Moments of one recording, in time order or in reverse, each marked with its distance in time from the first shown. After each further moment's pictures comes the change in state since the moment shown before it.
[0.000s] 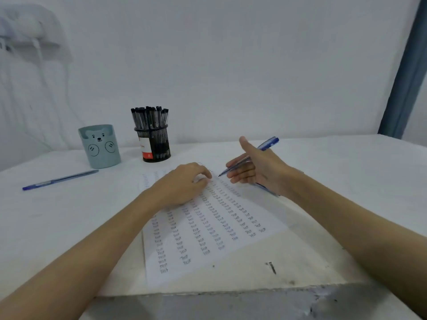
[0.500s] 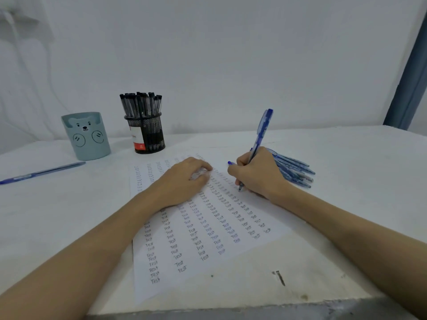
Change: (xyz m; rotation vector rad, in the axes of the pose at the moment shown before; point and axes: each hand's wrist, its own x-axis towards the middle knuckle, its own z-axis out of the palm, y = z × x) left_hand 0.011 -0.011 0.021 -0.134 0.060 0.058; right_hand 0.006 0.030 0.012 -0.450 0.184 -0.305
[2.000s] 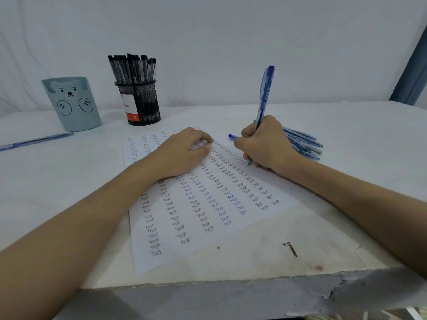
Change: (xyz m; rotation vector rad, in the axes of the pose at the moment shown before) left_hand 0.000 0.000 0.000 0.003 -0.012 -0.026; right_hand -0.004 -0.004 0.001 -0.101 0.011 0.018
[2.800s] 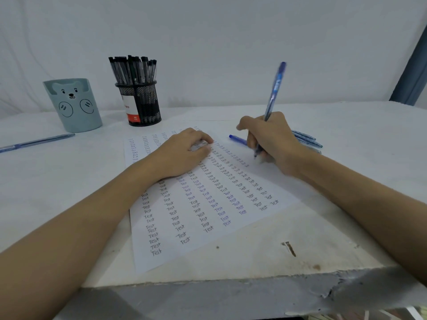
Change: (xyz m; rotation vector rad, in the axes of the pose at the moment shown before) left_hand 0.000 0.000 -0.001 0.001 0.000 0.002; right_hand 0.004 -0.005 -0.011 0.250 0.002 0.152
